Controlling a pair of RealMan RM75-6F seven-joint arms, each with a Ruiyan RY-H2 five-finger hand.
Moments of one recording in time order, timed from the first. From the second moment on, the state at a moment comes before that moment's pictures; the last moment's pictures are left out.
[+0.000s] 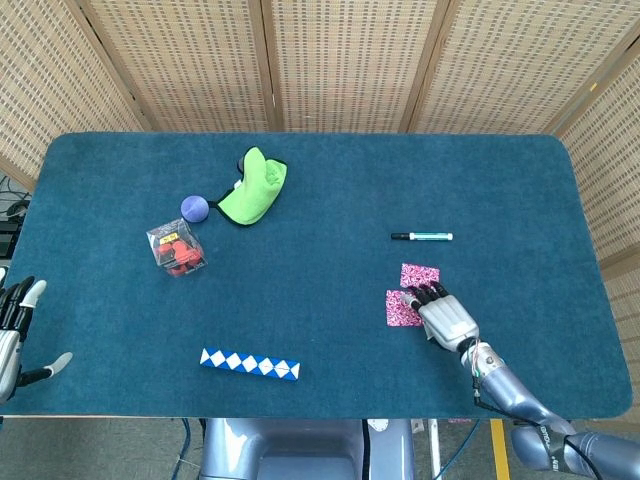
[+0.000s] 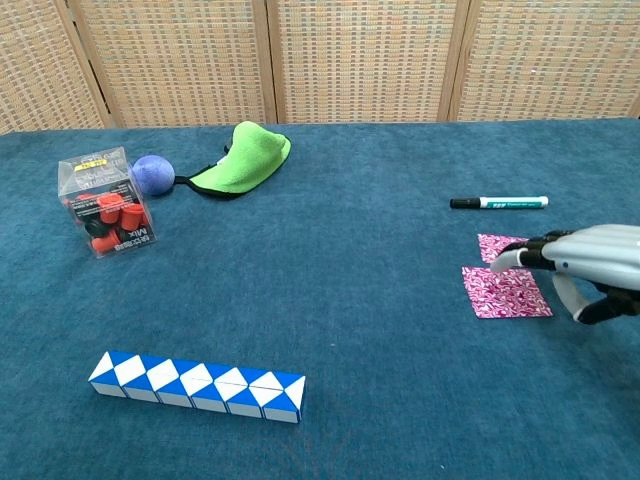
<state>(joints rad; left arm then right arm) -0.04 -1.15 -0.03 -1.57 1.52 1.54 -0.03 0.59 -1.39 0.04 -1.49 -1.25 0.79 -0.33</state>
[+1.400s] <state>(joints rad) -0.04 -1.15 -0.03 -1.58 1.52 1.54 -0.02 0.52 -1.32 -0.01 -1.63 -1.37 1.01 -0.30</state>
